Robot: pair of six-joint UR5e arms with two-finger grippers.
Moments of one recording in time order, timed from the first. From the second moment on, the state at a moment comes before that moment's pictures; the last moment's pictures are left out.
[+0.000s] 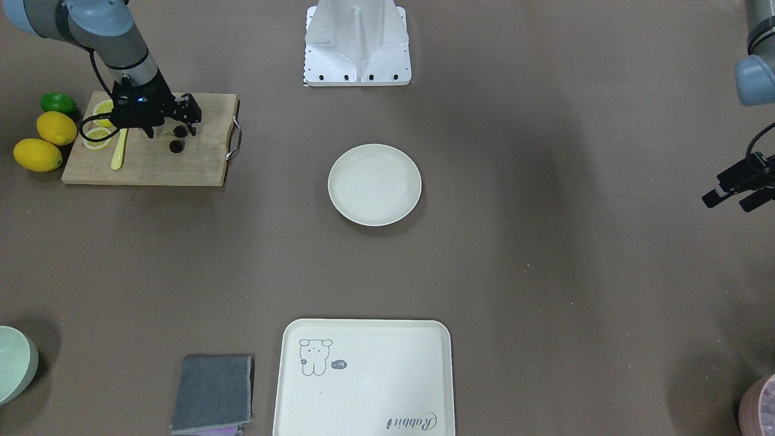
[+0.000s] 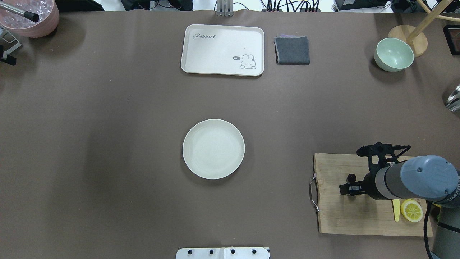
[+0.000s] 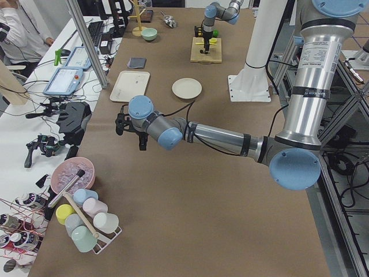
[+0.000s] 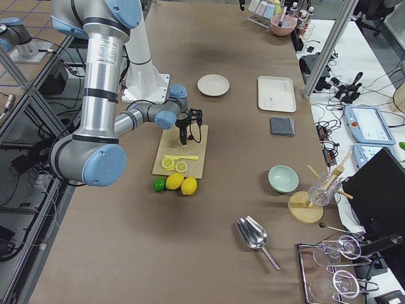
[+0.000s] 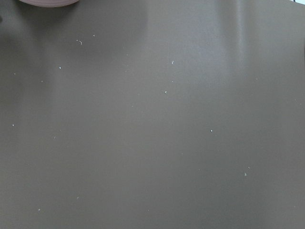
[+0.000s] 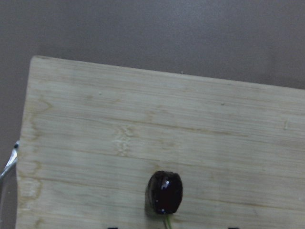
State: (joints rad) left arm -1.35 -1.72 -1.61 -2.06 -2.52 -0.71; right arm 0.40 -1.74 2.05 -1.17 1.79 1.20
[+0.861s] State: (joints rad) left arm -1.35 -1.72 -1.60 -2.06 -2.52 -0.71; right arm 0.41 -1.74 2.10 -1.17 1.81 1.24
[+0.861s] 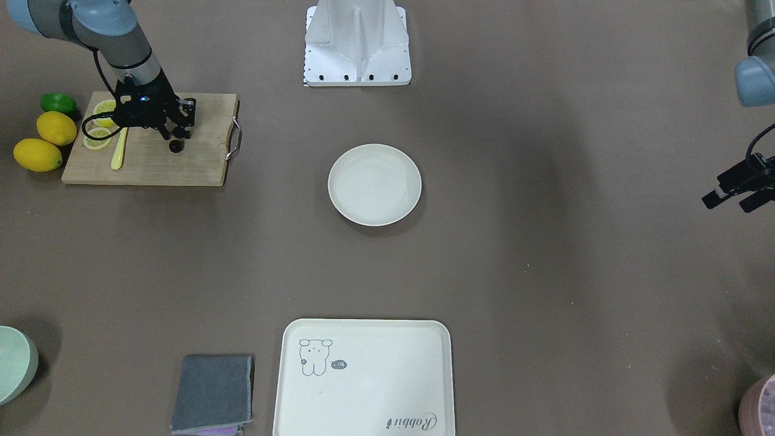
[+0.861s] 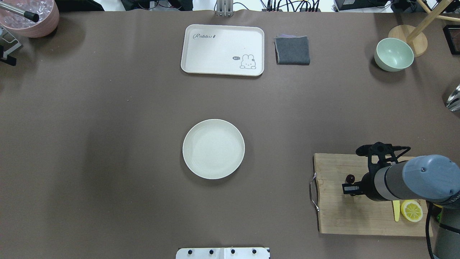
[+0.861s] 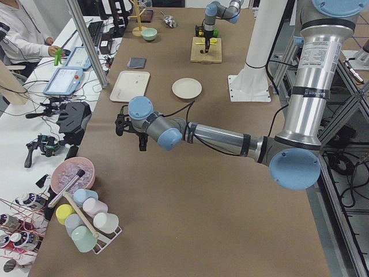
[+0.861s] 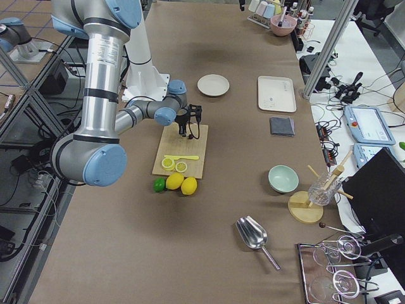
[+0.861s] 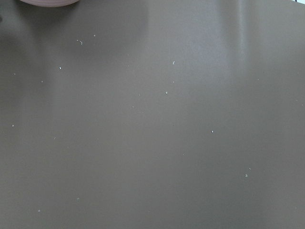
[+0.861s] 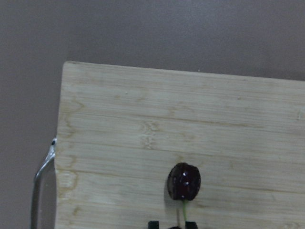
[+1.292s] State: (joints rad) left arm -1.35 -1.72 -1.61 -2.06 -2.52 -0.71; right arm 0.55 -1.74 2.18 -1.23 1.97 1.22
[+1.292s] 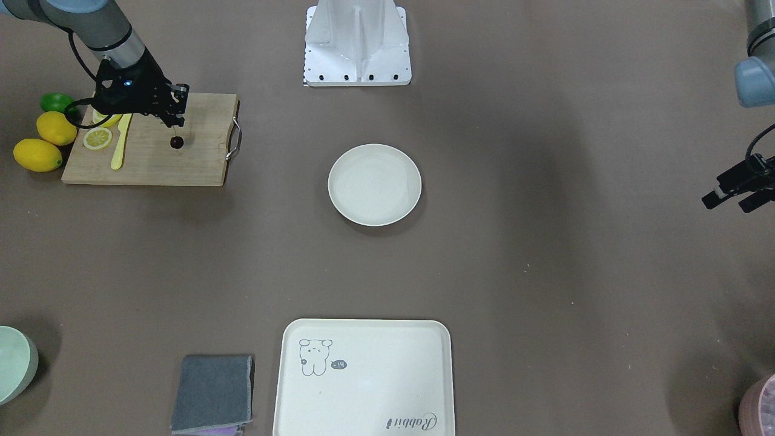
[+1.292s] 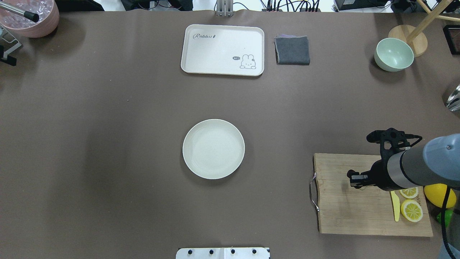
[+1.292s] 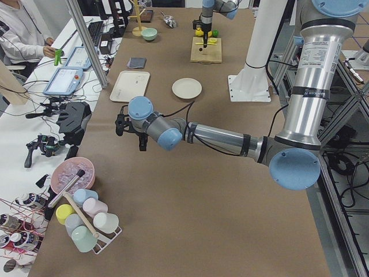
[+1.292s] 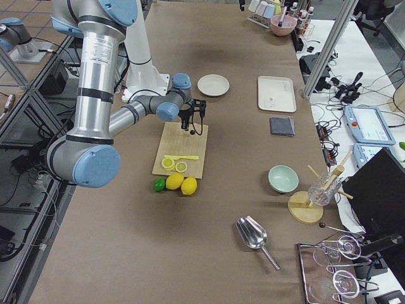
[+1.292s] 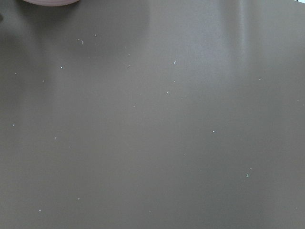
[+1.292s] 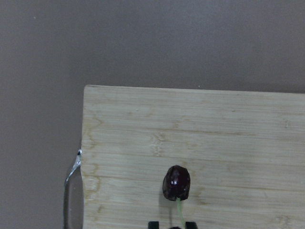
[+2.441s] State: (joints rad) left arm -1.35 -1.72 -1.62 -2.06 -2.51 -0.71; right arm 0.78 -0.95 2.29 -2.24 2.14 1.08
